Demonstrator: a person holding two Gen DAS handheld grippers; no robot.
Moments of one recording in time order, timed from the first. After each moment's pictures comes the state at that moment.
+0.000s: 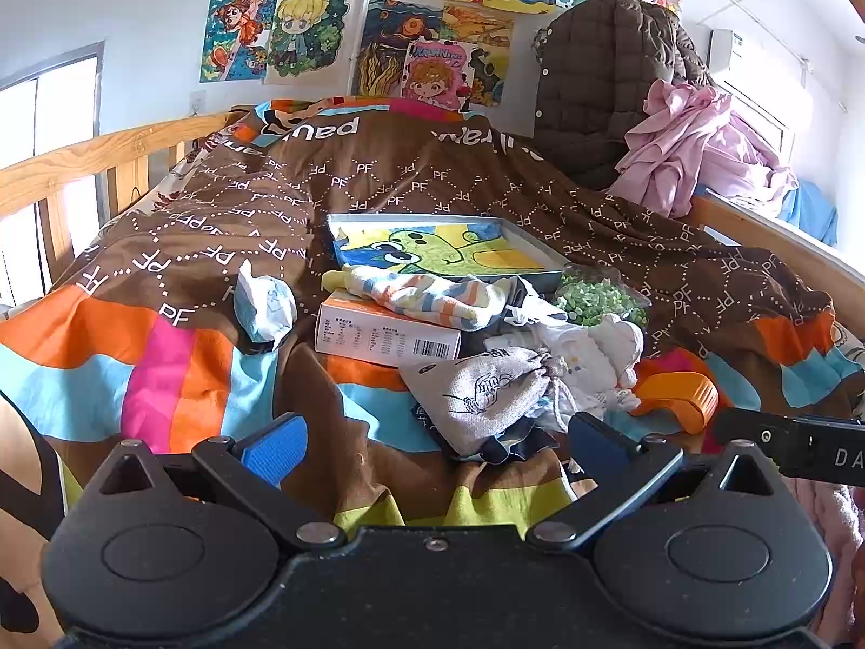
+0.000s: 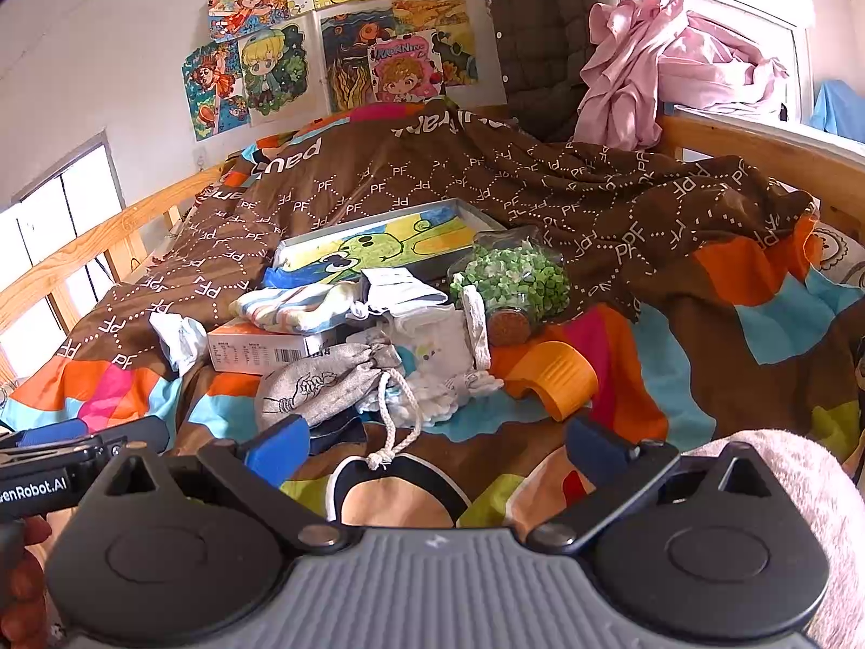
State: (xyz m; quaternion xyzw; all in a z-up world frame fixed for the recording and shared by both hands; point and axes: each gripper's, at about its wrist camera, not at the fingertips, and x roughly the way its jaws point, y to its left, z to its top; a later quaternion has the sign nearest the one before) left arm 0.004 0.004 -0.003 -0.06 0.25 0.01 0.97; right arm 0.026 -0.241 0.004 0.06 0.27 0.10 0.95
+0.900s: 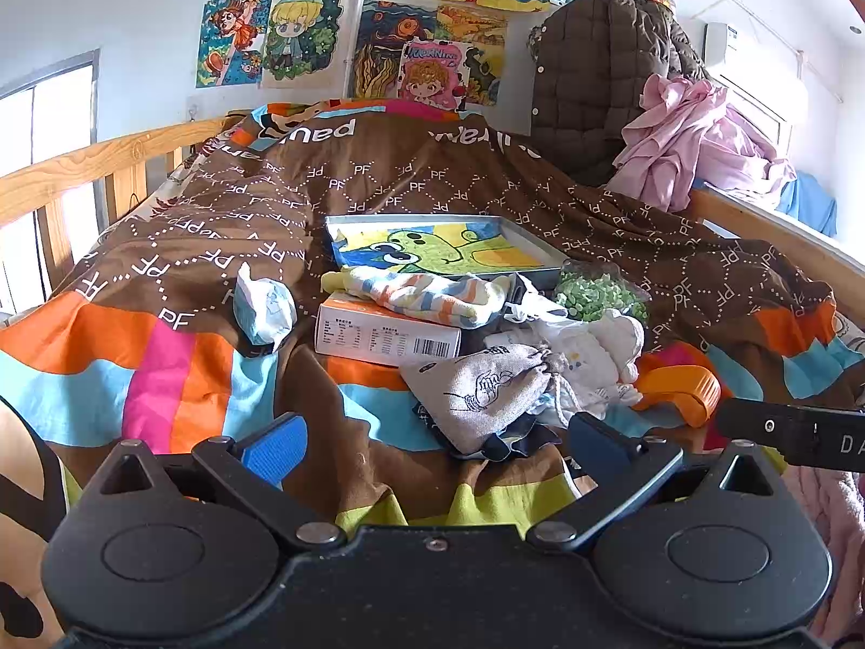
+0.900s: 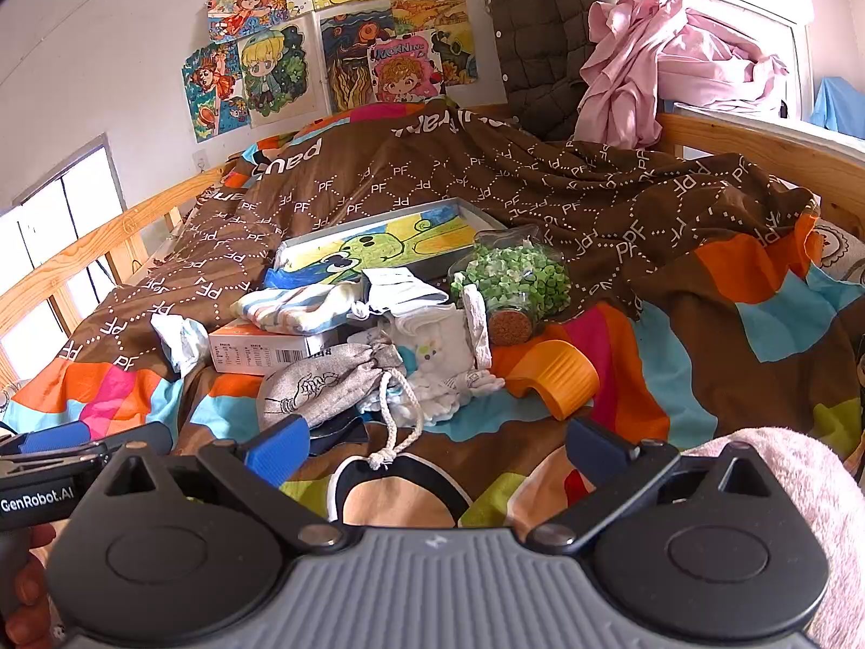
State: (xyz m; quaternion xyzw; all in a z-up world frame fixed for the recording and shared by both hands) left arm 0.003 0.005 -0.005 -0.06 0.25 0.00 0.97; right arm 0.027 -0.242 0.003 0.06 0.27 0.10 0.95
